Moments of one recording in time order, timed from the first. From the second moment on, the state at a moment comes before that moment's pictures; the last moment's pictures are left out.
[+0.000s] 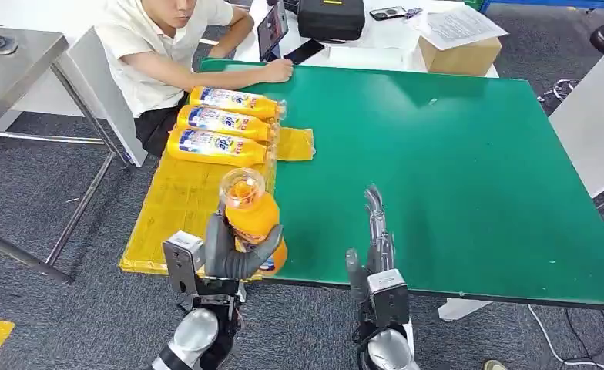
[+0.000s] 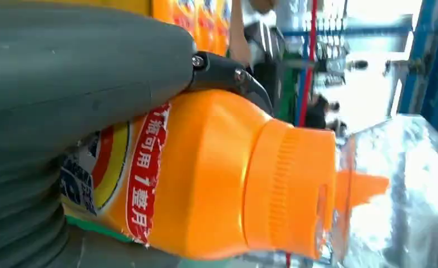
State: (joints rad) left arm -0.15 -0.17 -0.55 -1.37 0.33 0.54 -0.43; right arm -0.01 0.11 0.45 -1.49 0.11 -0.46 -0.63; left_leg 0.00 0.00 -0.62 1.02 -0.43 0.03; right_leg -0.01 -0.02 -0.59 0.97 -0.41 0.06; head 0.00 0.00
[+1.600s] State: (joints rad) left arm -0.67 -0.16 -0.38 -0.54 -0.71 0.01 -0.19; right arm 0.01 0.19 0.25 -1.57 0.08 -0.42 -0.70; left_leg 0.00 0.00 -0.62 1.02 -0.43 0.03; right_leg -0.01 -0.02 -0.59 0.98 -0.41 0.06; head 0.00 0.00
